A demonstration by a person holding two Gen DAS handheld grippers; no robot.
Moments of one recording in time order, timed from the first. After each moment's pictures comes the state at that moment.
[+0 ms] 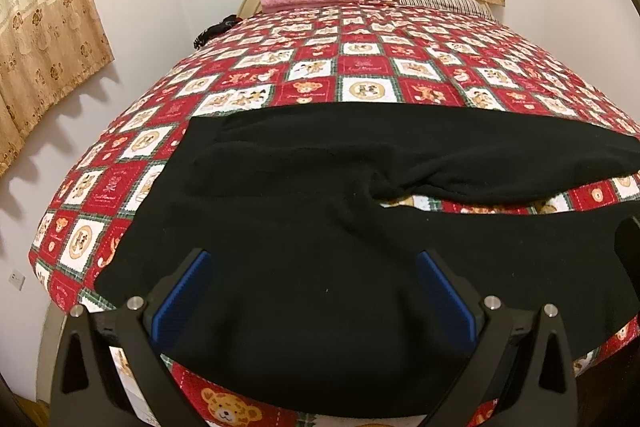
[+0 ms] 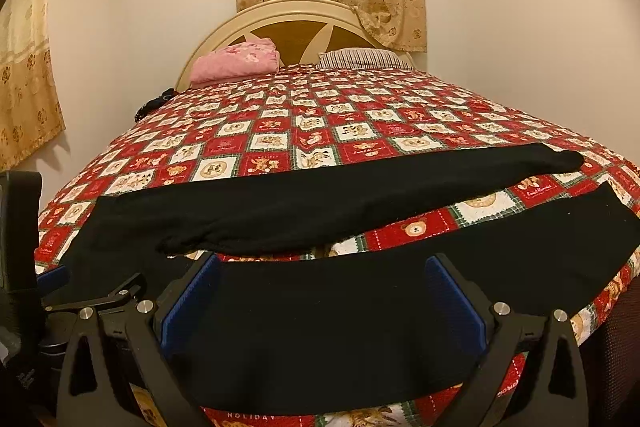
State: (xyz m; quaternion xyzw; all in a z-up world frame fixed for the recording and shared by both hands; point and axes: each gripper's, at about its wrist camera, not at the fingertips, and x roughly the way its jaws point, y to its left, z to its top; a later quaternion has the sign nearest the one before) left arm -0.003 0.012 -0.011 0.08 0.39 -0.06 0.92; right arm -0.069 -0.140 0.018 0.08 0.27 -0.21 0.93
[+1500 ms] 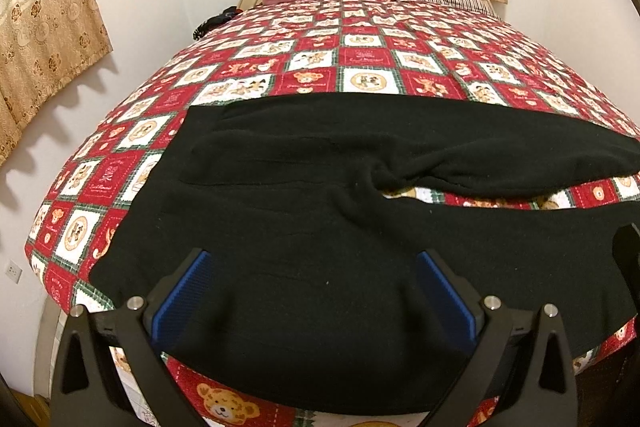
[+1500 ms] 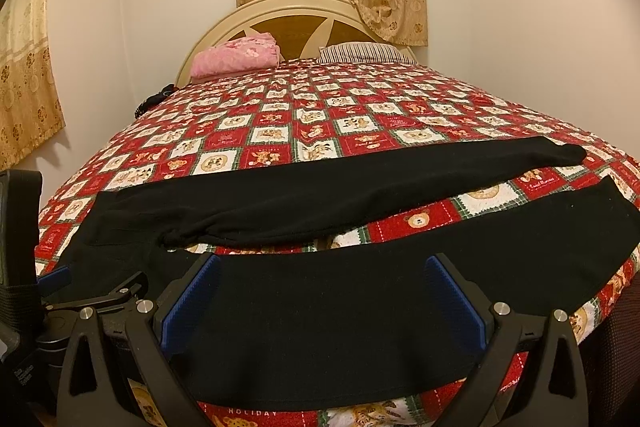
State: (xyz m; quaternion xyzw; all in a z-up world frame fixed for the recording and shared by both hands) left arm -0.005 0.014 -0.018 0.08 0.40 -0.06 0.91; right arm -0.068 -0.139 0.013 0.09 0.28 -0.21 0.93
